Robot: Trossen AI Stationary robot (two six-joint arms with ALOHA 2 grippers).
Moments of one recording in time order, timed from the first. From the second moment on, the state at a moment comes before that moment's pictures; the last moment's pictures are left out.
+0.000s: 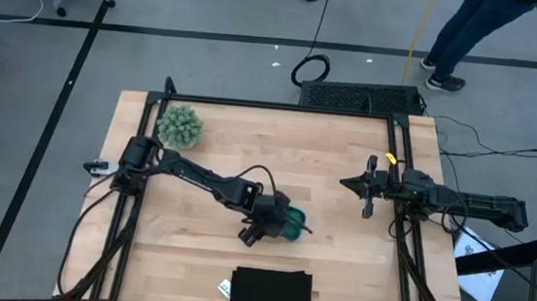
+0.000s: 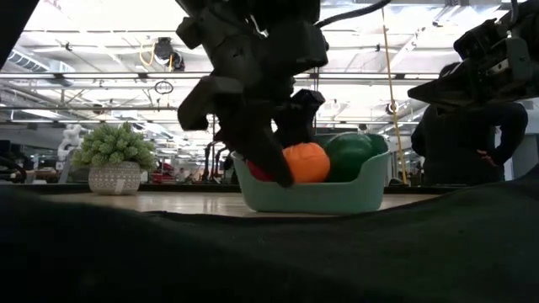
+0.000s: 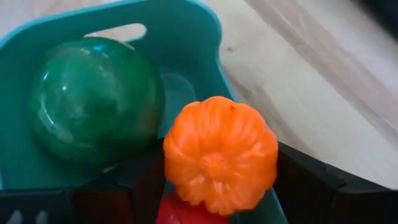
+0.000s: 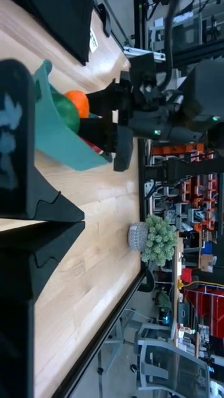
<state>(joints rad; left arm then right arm) -0.16 2.04 1.40 -0.40 0.08 0.55 -0.11 0.17 0.02 0.08 0.00 0.00</state>
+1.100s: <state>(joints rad) -0.16 2.06 1.52 -0.51 -0.03 0.59 -0.11 0.18 0.02 0.09 0.00 -0.02</state>
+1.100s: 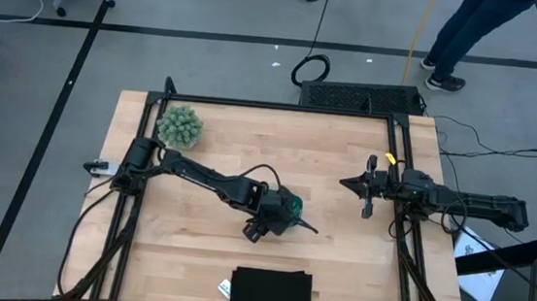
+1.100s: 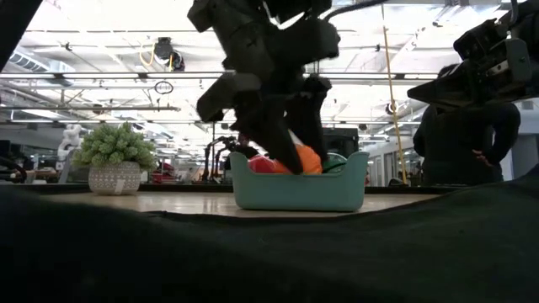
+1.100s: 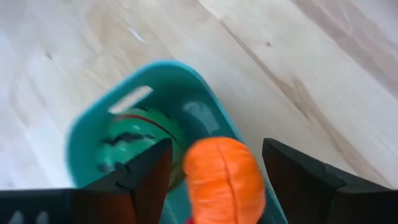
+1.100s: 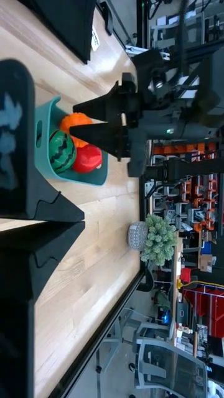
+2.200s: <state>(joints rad) -0.14 1.77 1.55 -0.71 -0.10 0.48 -0.11 0.19 0.02 0.09 0.00 -0.01</state>
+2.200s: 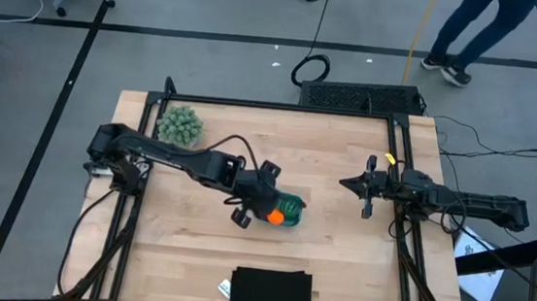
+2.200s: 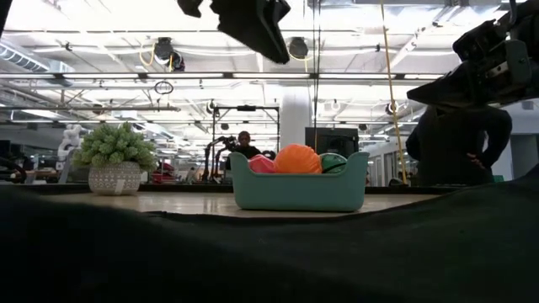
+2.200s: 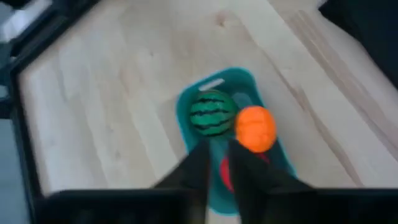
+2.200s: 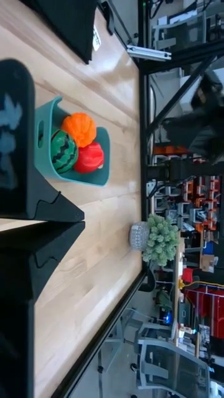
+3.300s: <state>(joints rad) -0.01 1.45 1.53 -0.81 -0.12 0.59 -0.10 0.19 0.02 0.19 0.00 -0.01</state>
